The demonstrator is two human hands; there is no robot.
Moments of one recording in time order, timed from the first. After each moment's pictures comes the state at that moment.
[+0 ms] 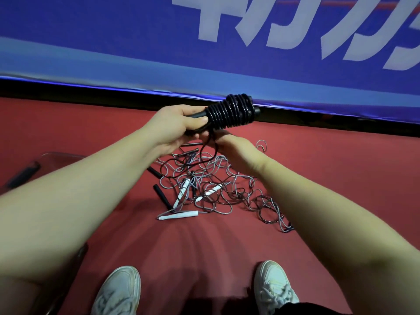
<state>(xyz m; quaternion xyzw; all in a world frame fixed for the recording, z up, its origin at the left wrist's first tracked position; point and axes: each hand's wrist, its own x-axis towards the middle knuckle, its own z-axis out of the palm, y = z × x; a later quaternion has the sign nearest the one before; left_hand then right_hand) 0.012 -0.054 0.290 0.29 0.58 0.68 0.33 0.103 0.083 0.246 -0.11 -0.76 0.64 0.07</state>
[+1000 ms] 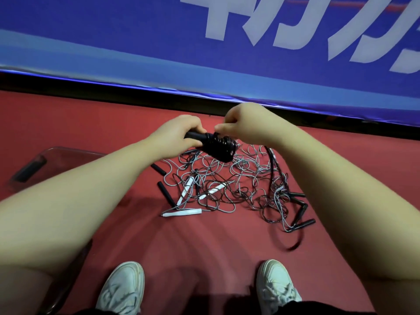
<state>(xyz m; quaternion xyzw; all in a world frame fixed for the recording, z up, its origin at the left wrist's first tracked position) -0.021 -0.070 0.253 0.52 0.79 0.31 0.02 0.113 0.050 0.335 -0.17 -0.98 0.13 0.02</state>
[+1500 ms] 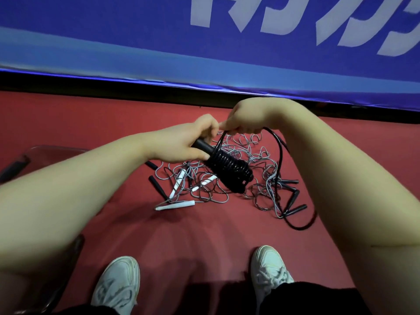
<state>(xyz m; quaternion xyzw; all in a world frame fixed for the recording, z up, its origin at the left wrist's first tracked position) 0.022 -0.067 0.271 0.65 0.69 0.26 0.20 0.120 0.088 0.333 -0.20 -0.95 0.21 -0.15</state>
